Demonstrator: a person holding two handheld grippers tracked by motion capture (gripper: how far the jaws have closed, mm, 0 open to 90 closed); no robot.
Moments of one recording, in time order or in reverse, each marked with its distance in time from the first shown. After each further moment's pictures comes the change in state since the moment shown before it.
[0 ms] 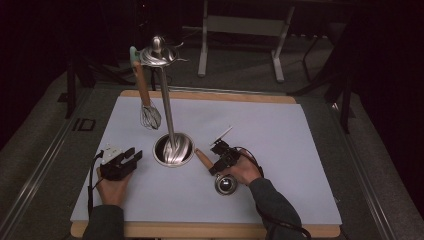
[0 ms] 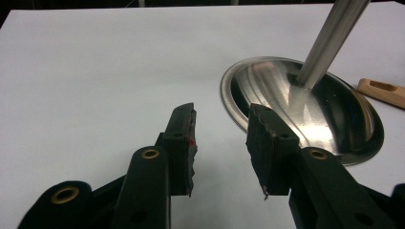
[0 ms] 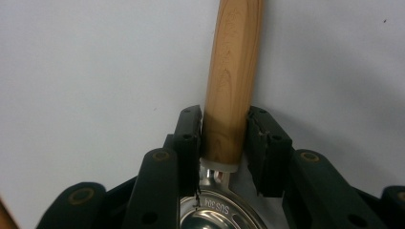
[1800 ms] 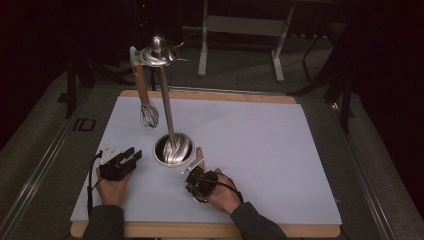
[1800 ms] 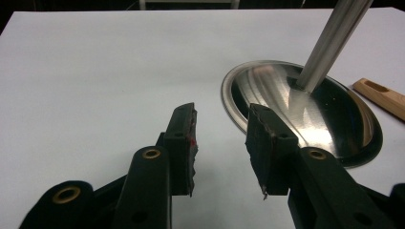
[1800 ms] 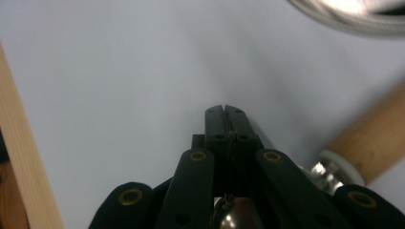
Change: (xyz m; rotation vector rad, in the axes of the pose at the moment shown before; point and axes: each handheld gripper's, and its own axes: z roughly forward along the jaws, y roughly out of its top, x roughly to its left) left arm 0.001 0.000 -0.001 -0.012 -0.002 -0.008; right arm 0.098 -0.024 0.030 -0.178 -0.049 -0.304
